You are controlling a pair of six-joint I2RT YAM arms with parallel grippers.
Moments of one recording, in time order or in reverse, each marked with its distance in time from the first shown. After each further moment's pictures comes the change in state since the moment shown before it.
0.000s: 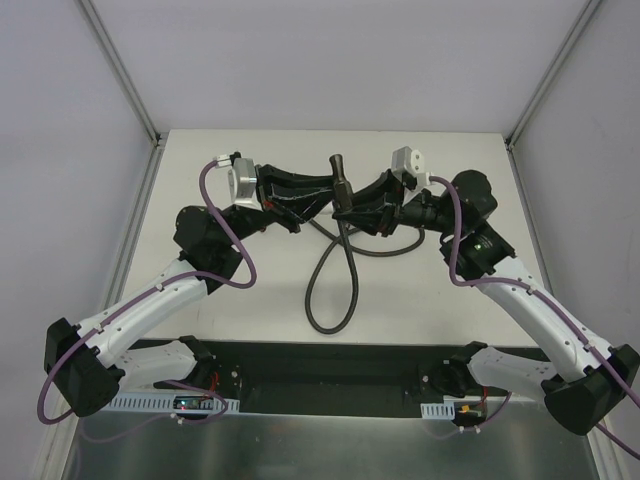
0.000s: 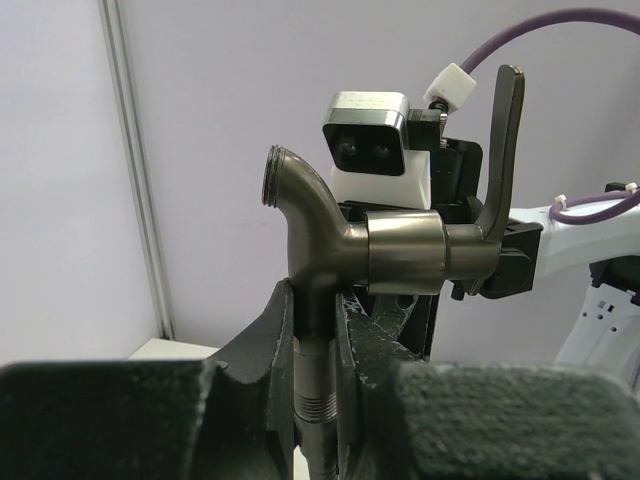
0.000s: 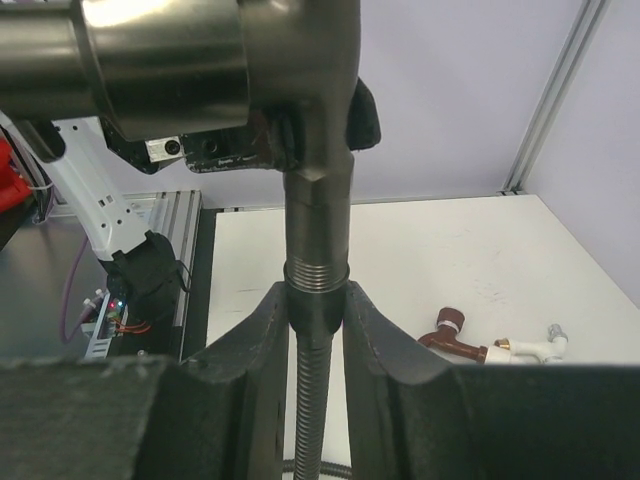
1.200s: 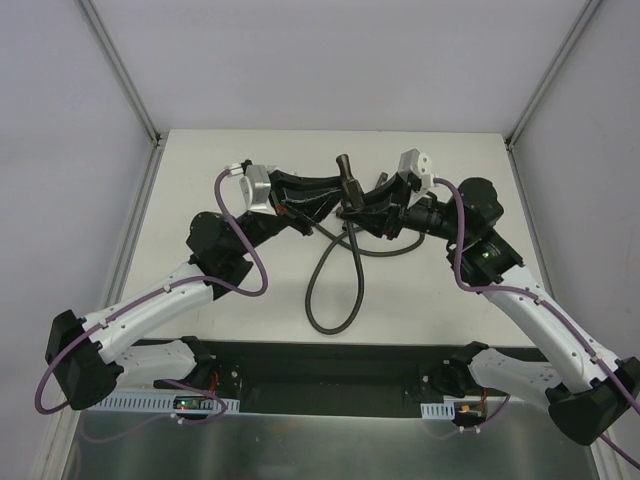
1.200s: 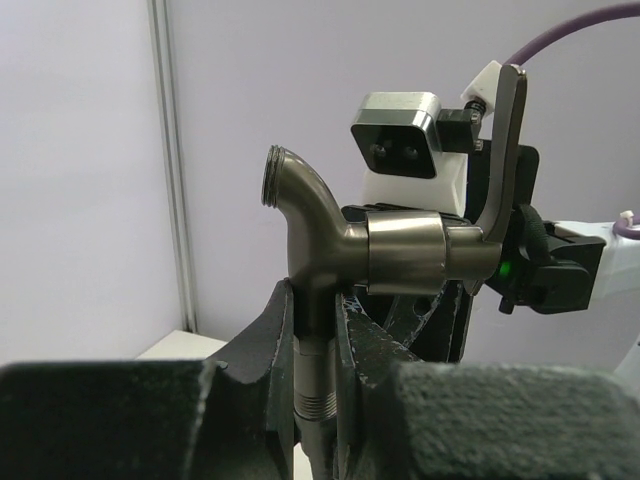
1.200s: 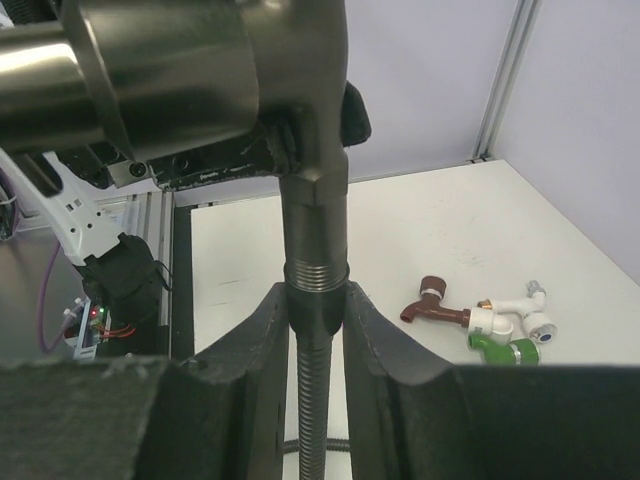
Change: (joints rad) left arm -0.087 0.019 -0.032 0.009 -0.168 0.084; right arm -0.016 -0.060 -0.039 -0.059 0.087 0.006
